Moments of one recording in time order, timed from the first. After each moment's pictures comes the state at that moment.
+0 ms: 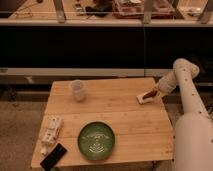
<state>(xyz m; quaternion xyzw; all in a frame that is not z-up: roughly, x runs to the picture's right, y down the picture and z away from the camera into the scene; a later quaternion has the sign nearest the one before) 0.325 0.042 0.915 -0.26 -0.23 -0.07 0.93</state>
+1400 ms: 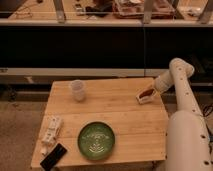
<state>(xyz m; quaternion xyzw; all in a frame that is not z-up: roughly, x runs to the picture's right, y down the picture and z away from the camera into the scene) 0.303 0.032 0.931 -0.24 -0.26 -0.10 0.93</state>
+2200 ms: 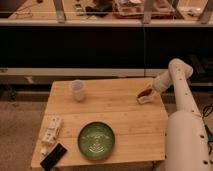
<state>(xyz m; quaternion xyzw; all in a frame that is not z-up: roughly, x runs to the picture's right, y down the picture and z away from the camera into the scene) 0.295 0.031 0.935 -0.24 -0.27 -0.09 0.93</state>
